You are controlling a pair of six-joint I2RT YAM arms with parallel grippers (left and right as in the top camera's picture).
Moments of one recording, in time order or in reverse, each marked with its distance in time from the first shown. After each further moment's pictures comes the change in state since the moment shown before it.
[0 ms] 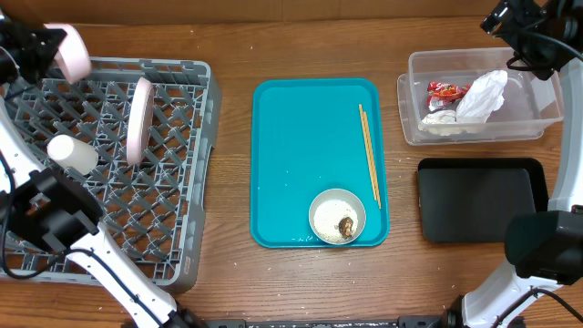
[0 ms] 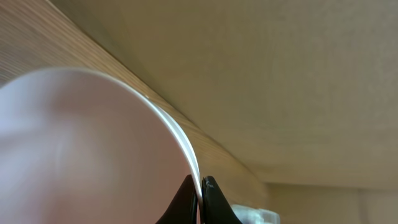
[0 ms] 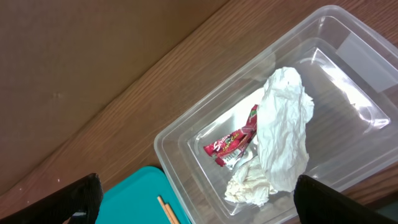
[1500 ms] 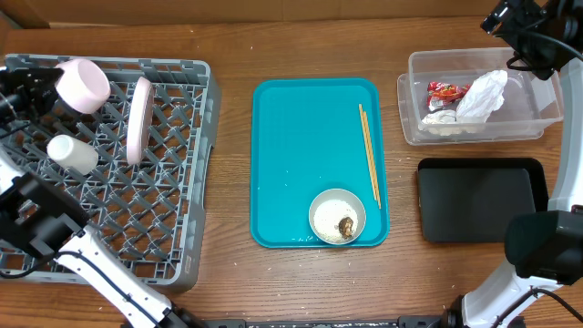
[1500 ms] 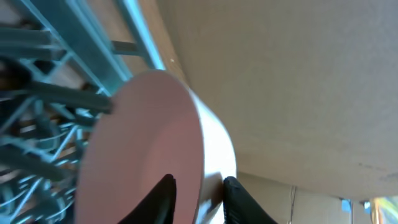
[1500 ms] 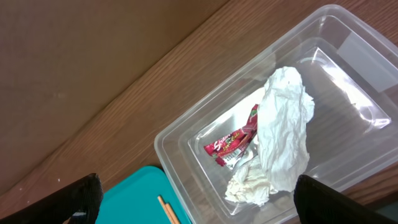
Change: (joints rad) left arm 0.134 0.146 0.000 -0.225 0.152 0.062; right arm 0.000 0.000 0.000 0.000 0.000 -0.001
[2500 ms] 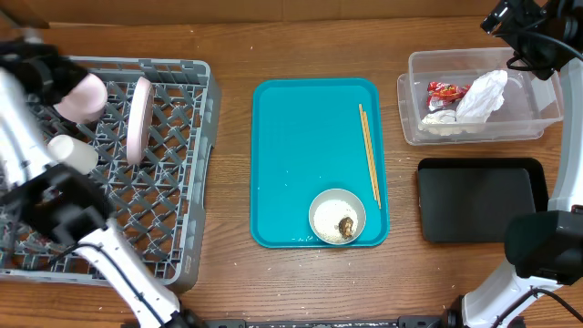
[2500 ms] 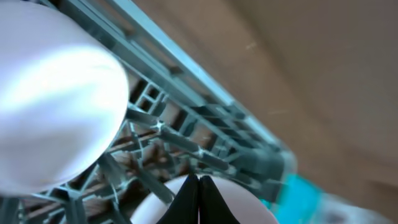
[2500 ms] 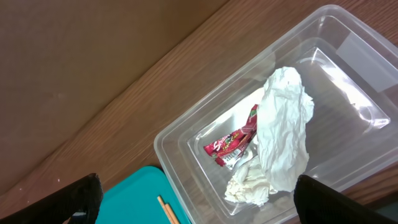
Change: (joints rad) left arm -0.232 -0.166 0.000 -0.134 -0.644 0.206; right arm 0.000 0.000 0.000 0.000 0.000 0.001
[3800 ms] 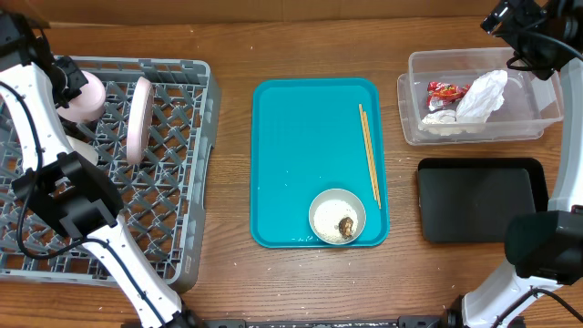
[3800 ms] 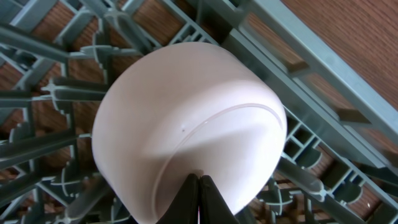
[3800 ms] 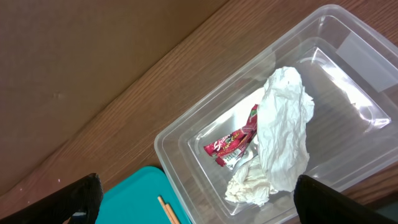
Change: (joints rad) left arm -0.052 0.000 -0.122 0.145 -0.560 0.027; right arm 0.000 0.000 0.000 0.000 0.000 0.002
